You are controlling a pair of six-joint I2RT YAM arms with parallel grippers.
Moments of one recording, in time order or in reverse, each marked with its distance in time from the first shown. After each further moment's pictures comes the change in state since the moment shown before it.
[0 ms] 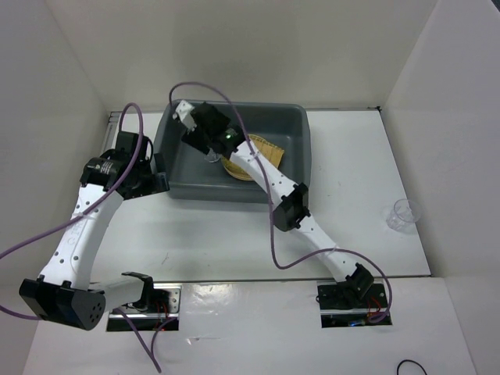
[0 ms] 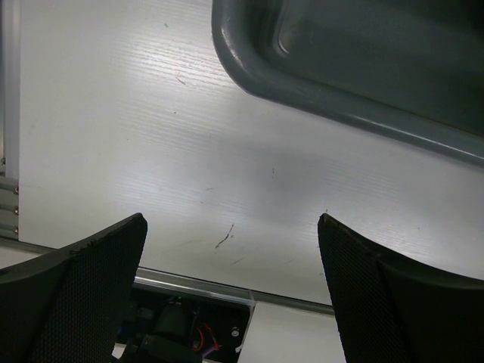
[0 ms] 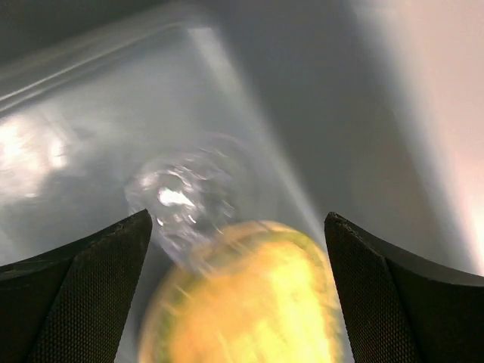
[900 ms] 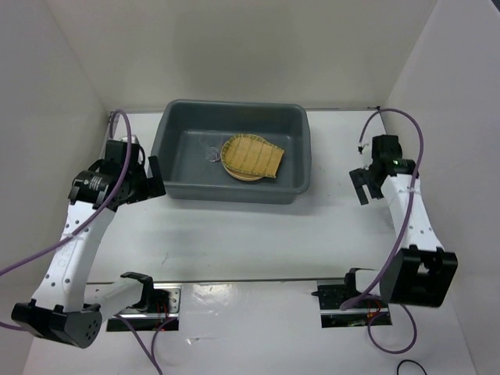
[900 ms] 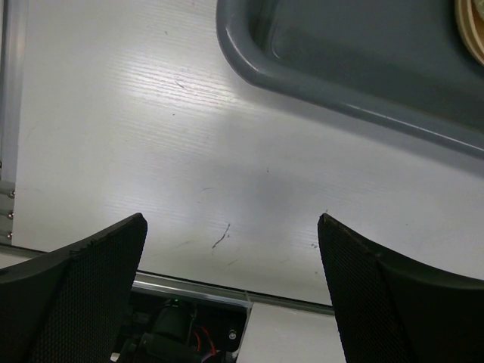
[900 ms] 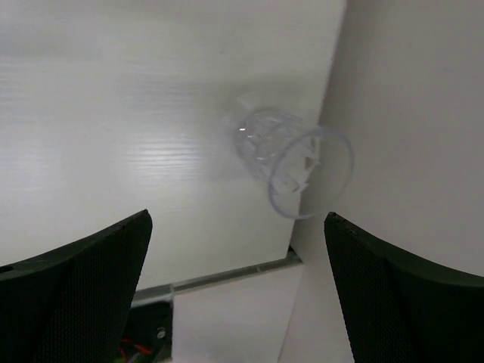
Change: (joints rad) left arm 0.000 -0.097 -0.027 0.008 -0.002 -0.003; right arm -0.911 -1.543 -1.942 -0.161 0.005 0.098
